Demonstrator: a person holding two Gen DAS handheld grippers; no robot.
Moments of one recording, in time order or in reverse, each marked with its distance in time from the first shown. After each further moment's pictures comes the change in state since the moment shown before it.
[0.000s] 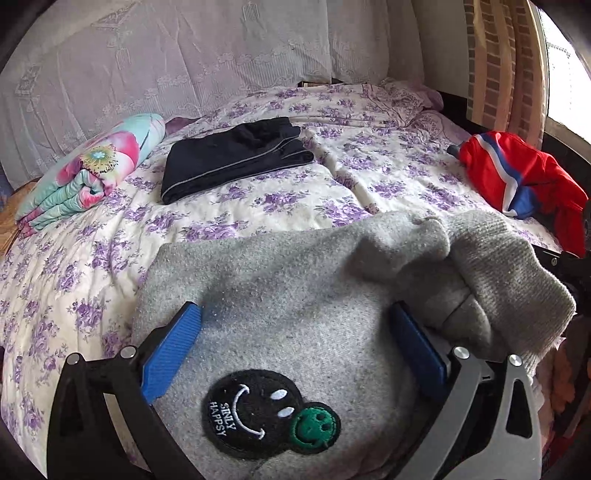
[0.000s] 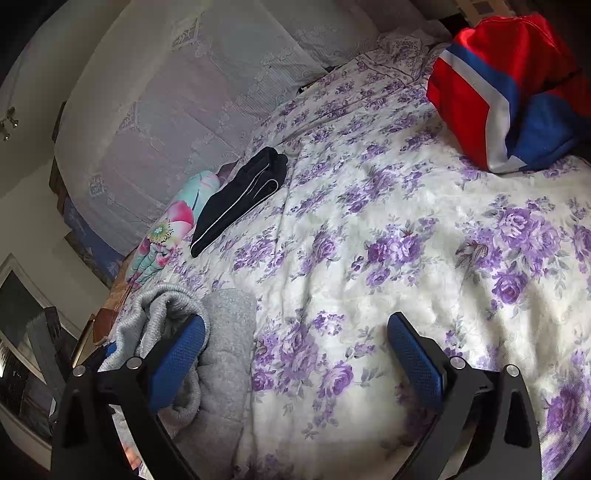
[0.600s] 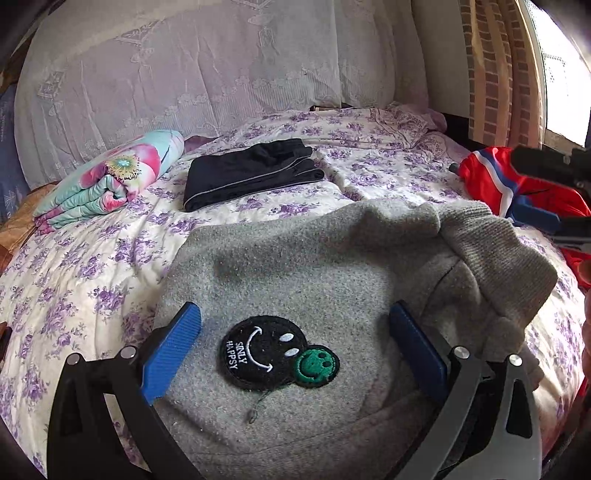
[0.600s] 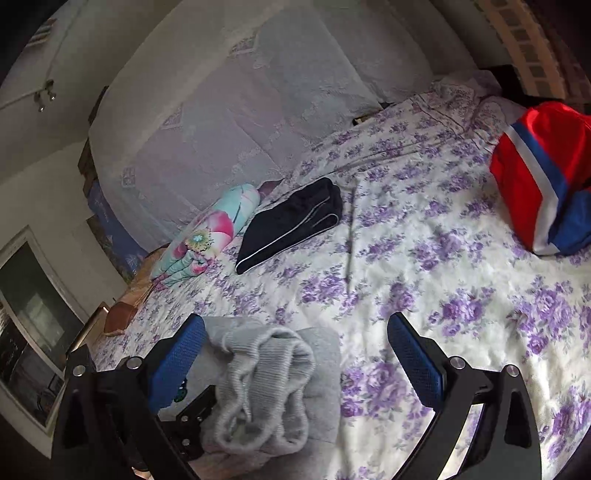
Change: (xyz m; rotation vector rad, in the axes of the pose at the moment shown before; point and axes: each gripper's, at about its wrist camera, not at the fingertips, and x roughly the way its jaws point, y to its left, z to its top) left arm -0.026 0.005 -0.025 -0.031 -0.096 0.030; right arm -0.025 0.083 0.021 -0.176 -0.069 0.071
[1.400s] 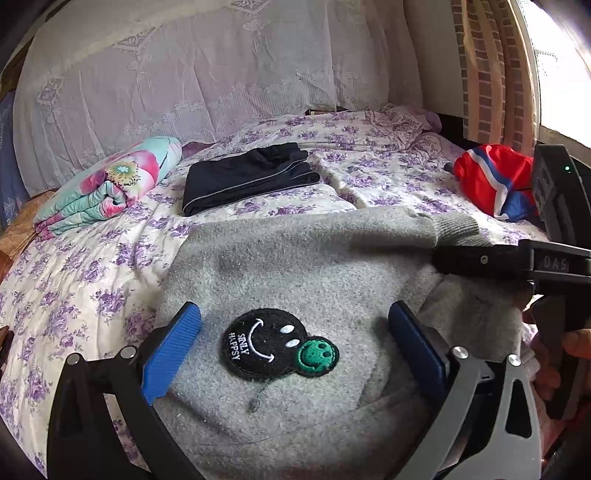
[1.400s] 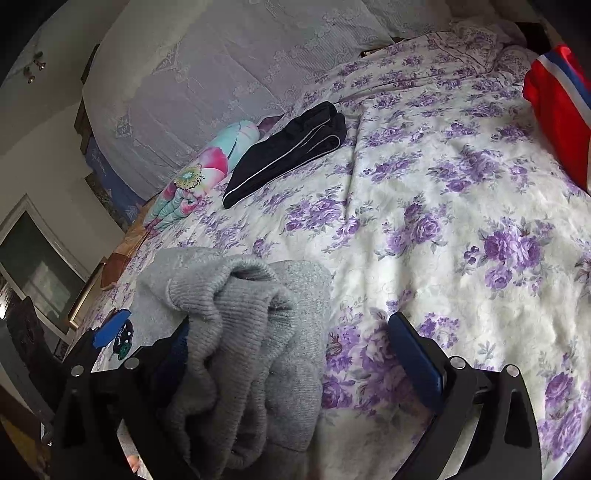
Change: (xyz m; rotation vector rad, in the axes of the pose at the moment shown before) left arm -0.010 0.003 -0.007 0.020 -0.028 -0.029; right arm 0.061 -0.035 -0.039 0.018 0.218 0.030
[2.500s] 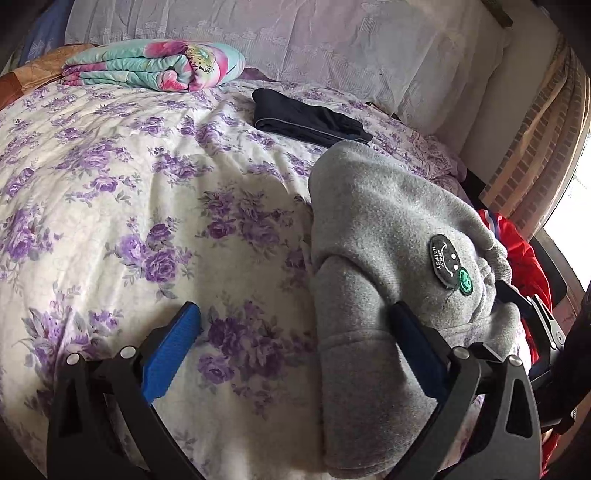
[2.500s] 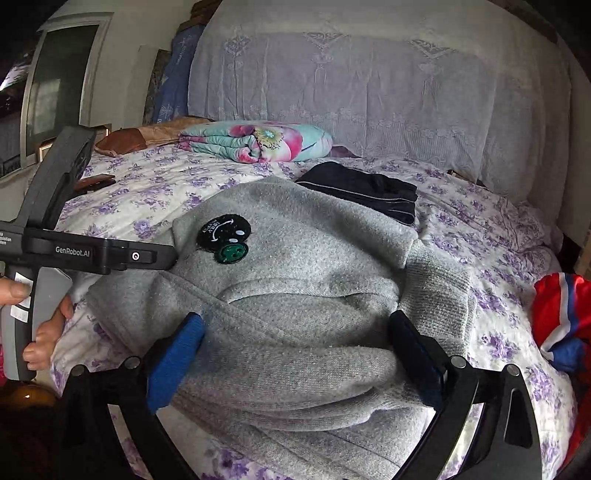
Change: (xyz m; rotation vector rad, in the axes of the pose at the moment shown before) left arm -0.012 0.117 -0.067 -0.455 0.130 -0.161; right arm -0.010 0.144 -0.087 -0.707 -0.109 -0.250
